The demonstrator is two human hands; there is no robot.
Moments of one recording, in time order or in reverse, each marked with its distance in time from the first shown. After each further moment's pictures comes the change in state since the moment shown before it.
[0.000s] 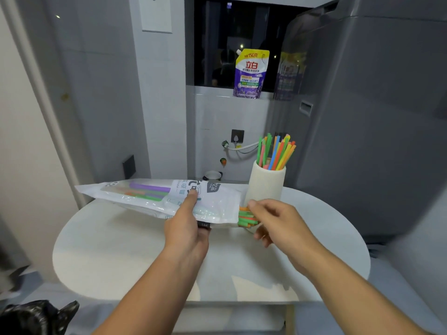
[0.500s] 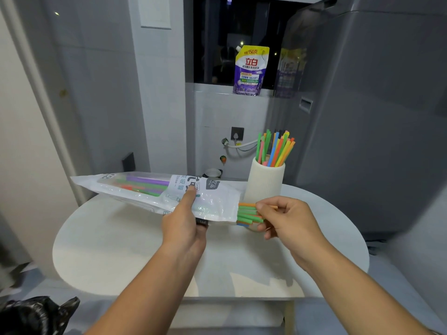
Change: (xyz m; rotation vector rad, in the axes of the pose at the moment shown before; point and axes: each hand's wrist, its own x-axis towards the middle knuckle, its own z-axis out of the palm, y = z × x) left_hand -0.008 0.002 0.002 0.041 0.030 0.029; right_hand -0.002 0.006 -0.008 0.179 0.093 0.027
